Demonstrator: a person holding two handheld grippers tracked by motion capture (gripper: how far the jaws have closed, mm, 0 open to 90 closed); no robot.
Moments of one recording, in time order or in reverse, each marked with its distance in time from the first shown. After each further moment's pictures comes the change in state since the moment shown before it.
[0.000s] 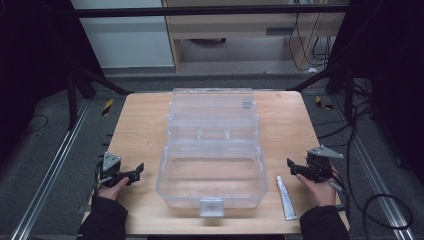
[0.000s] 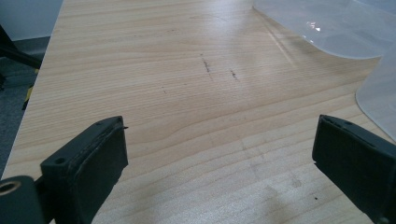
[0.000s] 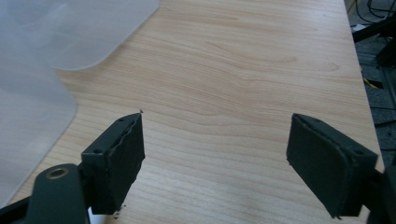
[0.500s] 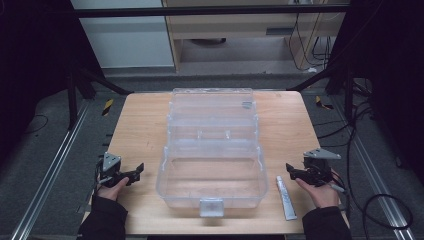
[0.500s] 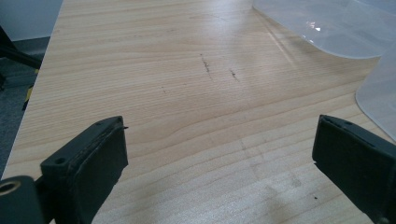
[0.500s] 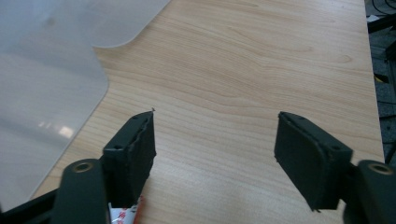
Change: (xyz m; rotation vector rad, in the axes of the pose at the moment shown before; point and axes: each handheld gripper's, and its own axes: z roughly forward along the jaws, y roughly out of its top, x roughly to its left) left arm 0.000 0.000 0.000 -0.003 -0.002 -0.004; right arm 0.017 0.006 -0.022 0.078 0.011 -0.050
